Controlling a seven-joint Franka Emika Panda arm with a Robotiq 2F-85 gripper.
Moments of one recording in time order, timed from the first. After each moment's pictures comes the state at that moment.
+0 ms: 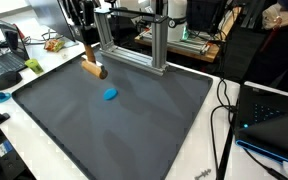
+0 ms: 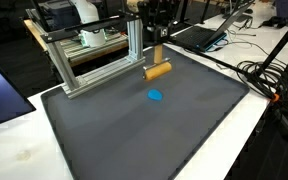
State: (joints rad) arm -0.01 0.18 -0.05 -1.85 -0.03 2.15 0.06
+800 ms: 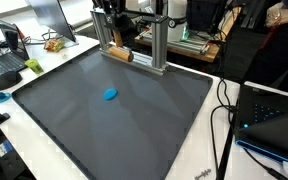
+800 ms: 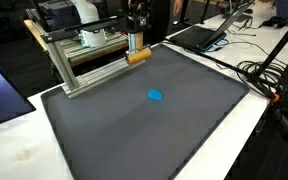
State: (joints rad) arm -0.01 -0.10 -0.03 -2.17 -0.04 2.09 0.07
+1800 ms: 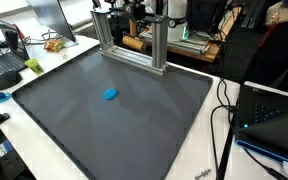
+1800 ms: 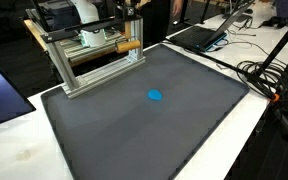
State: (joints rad) arm -0.01 -0.39 0.02 -2.44 -0.08 2.08 0.16
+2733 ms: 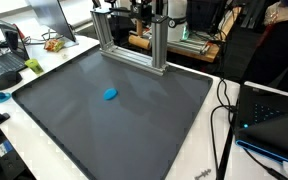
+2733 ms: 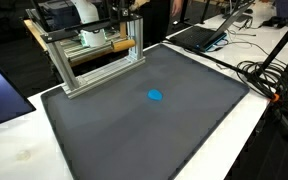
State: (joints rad) arm -0.01 -0.50 0.03 -2.57 -0.08 2.08 0.11
